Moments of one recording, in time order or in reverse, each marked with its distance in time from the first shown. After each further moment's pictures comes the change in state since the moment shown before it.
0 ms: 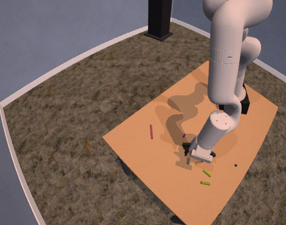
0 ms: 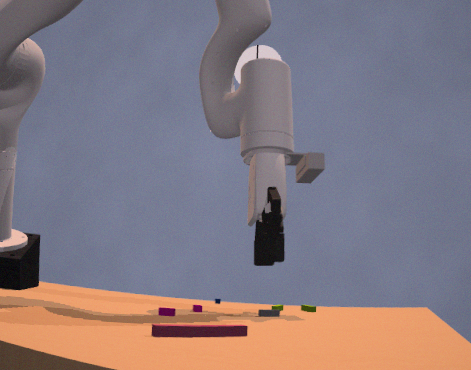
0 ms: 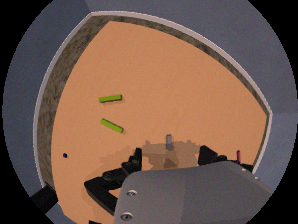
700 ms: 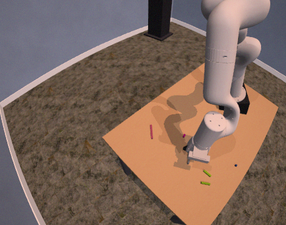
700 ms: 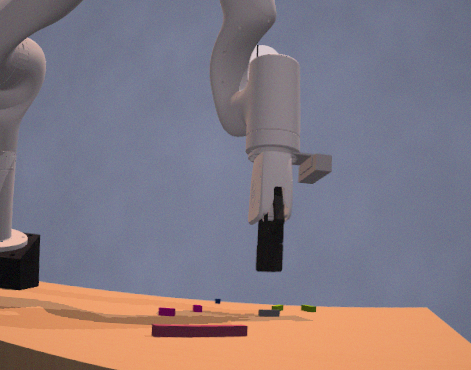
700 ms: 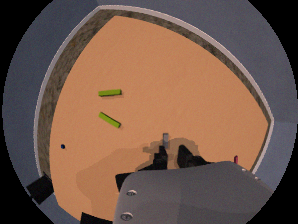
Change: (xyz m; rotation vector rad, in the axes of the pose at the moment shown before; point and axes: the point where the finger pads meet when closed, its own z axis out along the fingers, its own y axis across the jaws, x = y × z) arm 0.000 0.010 0.001 0.028 -0.039 -0.072
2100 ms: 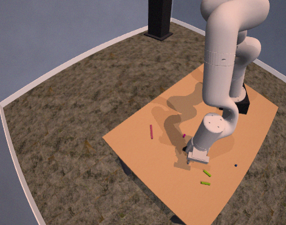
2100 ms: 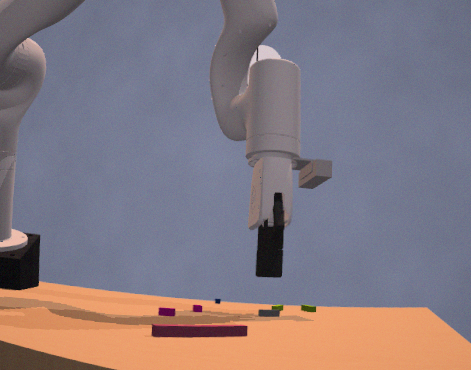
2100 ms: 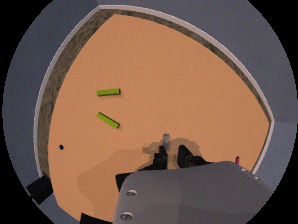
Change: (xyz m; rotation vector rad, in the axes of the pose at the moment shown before) arm 0.000 0.000 0.008 0.001 -0.001 0.000
